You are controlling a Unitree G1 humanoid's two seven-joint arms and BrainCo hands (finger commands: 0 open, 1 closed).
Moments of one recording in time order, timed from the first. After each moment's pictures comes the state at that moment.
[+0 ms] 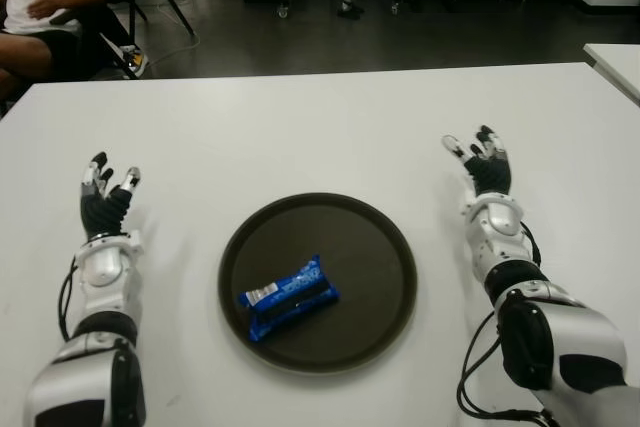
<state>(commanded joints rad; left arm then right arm) -0.52 0.28 0.31 1.20 -0.11 -0.58 0.11 -0.75 -0.08 -0.33 1.27 0.18 -0.39 -0.08</state>
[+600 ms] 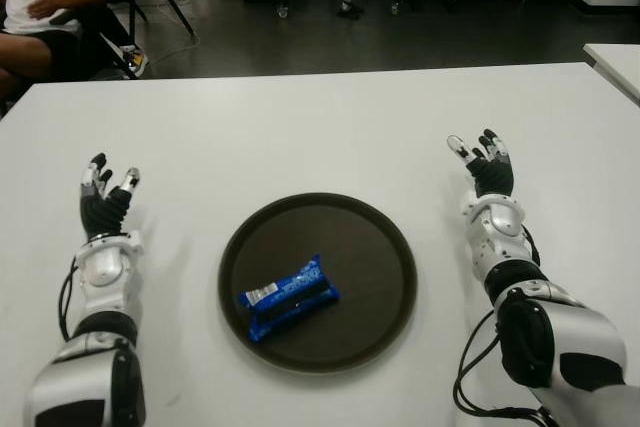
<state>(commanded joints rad) -0.52 0.29 0.31 1.21 -0.11 -0.58 0.12 -0.75 -0.07 -0.36 1.27 0.19 -0.36 -0.09</state>
